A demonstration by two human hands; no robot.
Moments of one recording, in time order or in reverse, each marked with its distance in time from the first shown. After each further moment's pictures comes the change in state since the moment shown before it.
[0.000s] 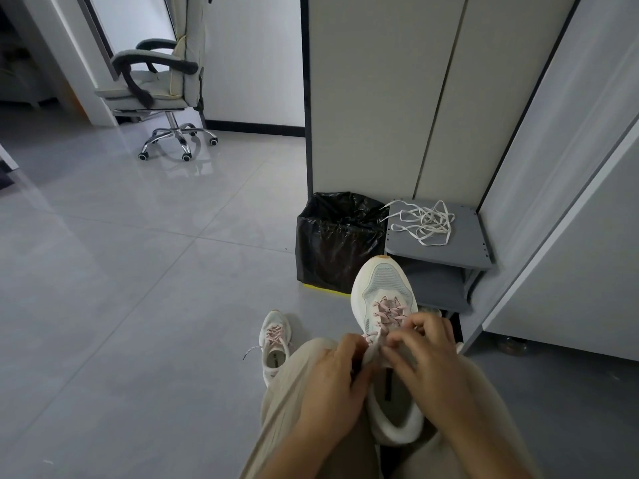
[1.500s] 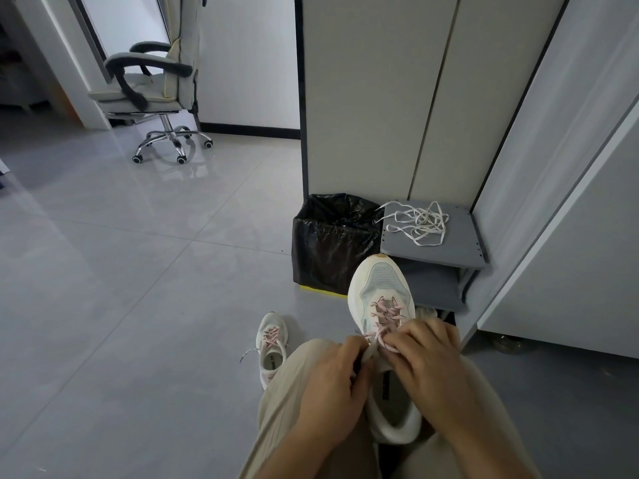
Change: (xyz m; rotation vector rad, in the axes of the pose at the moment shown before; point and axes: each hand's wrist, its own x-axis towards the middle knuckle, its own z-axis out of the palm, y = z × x) left_hand -0.003 -0.001 0.000 0.027 0.048 0.126; right_hand 0.000 -0.001 -0.007 -0.232 -0.014 -0.182
